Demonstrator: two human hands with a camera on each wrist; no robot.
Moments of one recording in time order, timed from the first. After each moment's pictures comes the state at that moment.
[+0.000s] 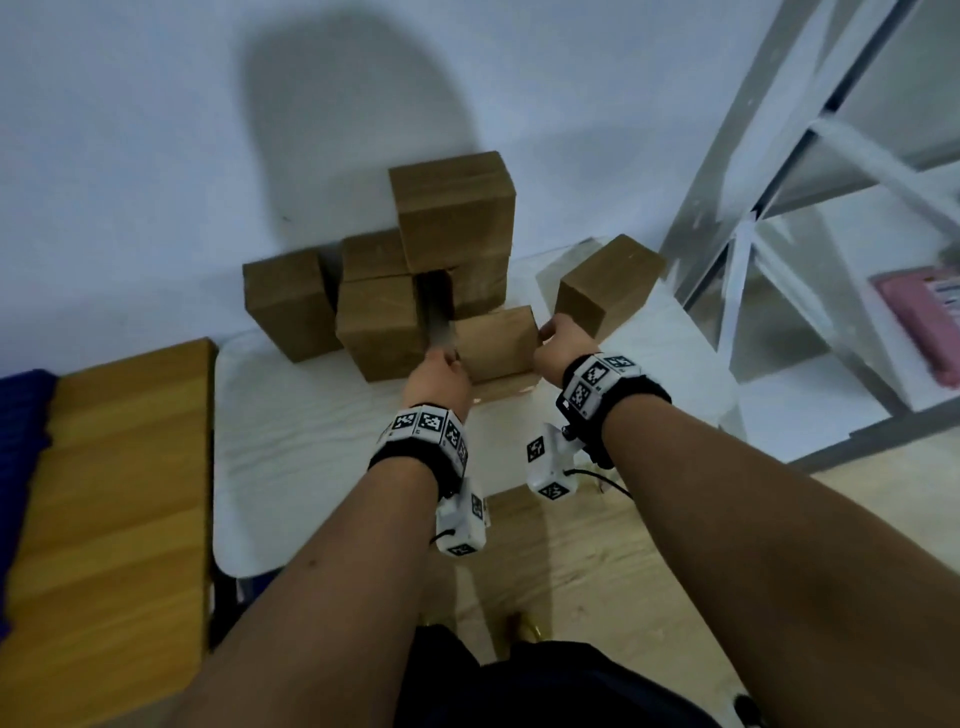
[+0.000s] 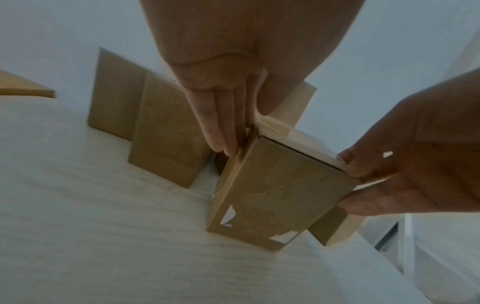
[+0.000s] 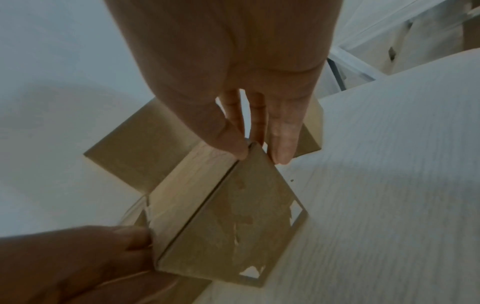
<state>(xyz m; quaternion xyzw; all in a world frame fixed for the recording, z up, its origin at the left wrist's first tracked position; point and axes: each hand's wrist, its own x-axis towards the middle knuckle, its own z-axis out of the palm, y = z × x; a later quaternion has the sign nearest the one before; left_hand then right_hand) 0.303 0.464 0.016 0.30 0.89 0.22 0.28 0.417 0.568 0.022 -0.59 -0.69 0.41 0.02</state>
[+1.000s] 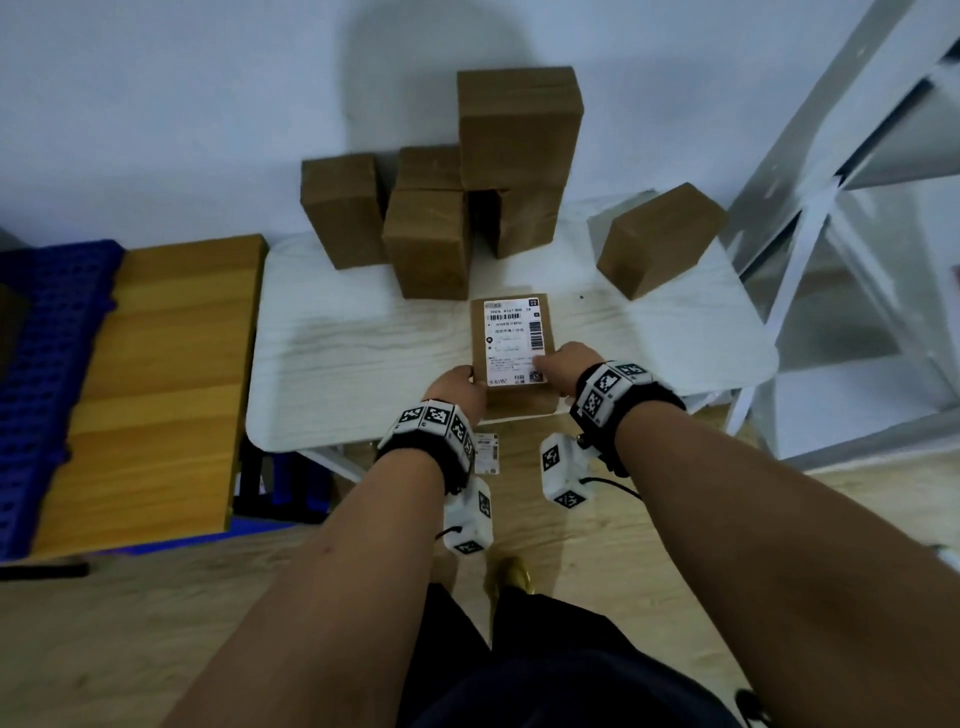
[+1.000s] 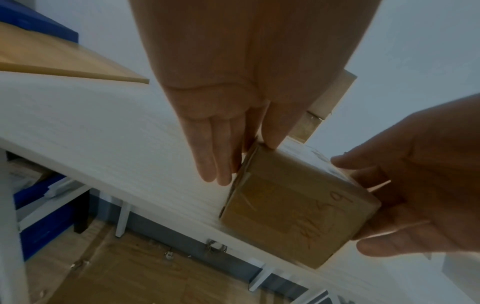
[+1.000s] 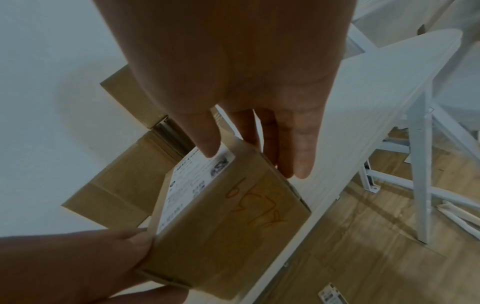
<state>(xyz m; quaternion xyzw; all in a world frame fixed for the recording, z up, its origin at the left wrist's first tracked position) 0.338 0.377 -0.039 0.27 0.87 0.19 0.37 0.434 0.500 -0.025 -0.54 -0.71 0.43 -0.14</state>
